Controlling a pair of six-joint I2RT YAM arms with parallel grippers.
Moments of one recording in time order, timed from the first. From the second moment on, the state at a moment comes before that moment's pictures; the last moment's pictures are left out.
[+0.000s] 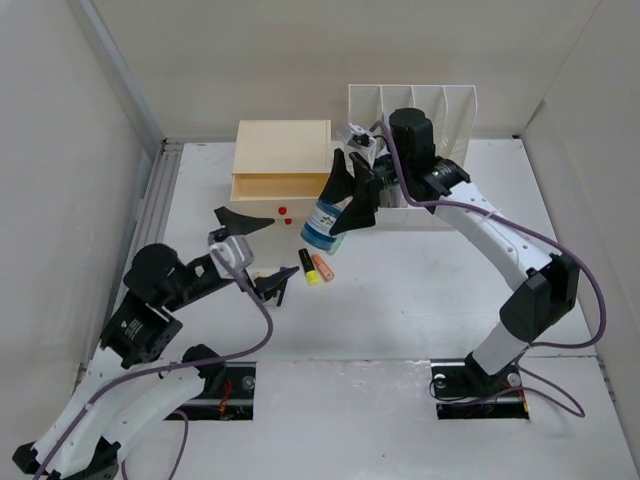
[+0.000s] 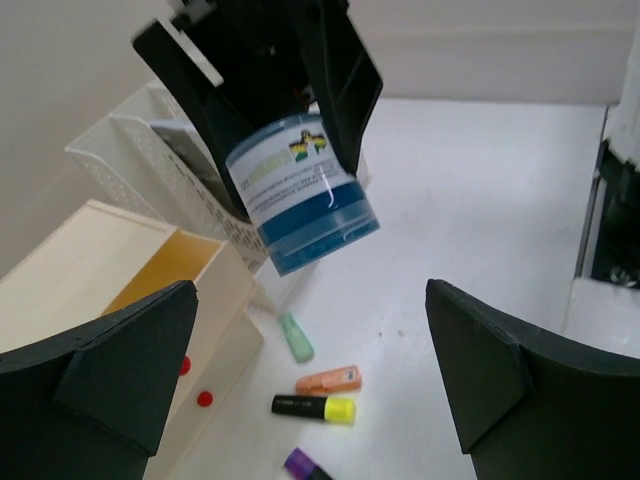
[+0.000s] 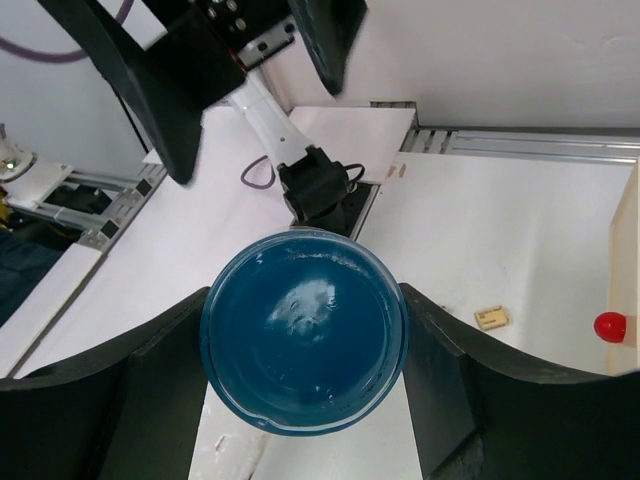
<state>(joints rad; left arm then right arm) -0.62 0.53 0.93 -0.31 0.47 0.20 0.57 1.63 1.61 -0.23 -1.44 0.00</state>
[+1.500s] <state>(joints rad) -0.82 0.48 1.06 -0.78 0.24 0.95 0.83 1.89 1.82 -0.25 -1.46 0.09</state>
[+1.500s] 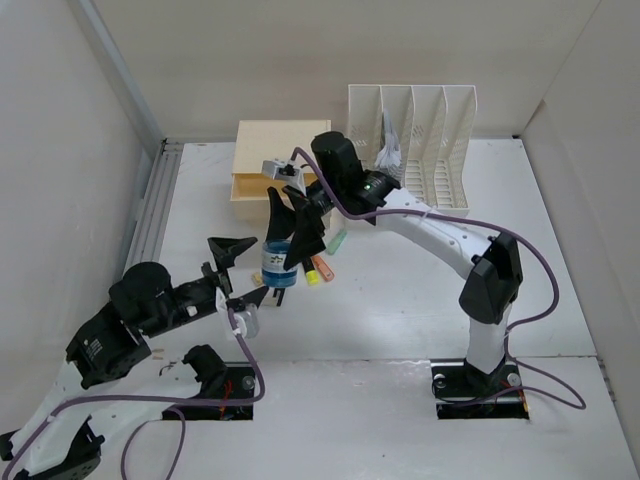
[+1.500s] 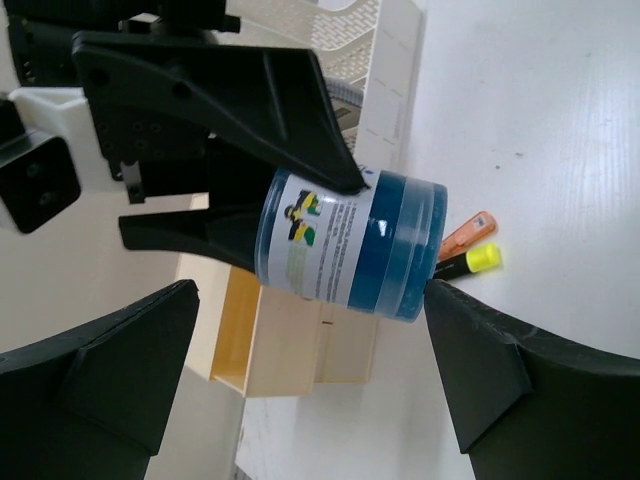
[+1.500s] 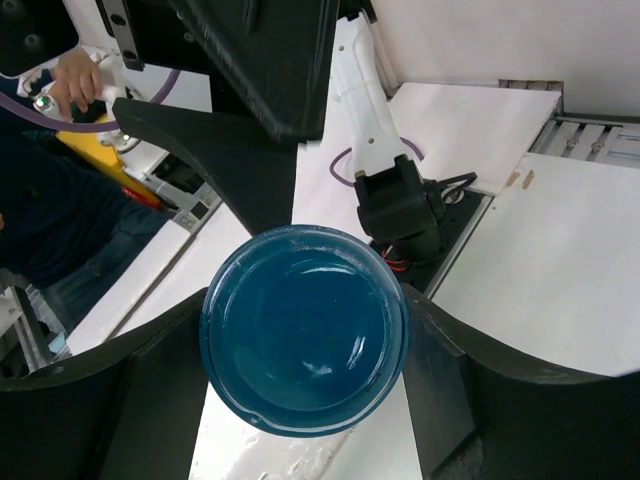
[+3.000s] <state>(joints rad) -0.89 0.48 0.97 -0.80 0.31 0.82 0.89 1.91 1.78 -0.22 -1.46 0.10</state>
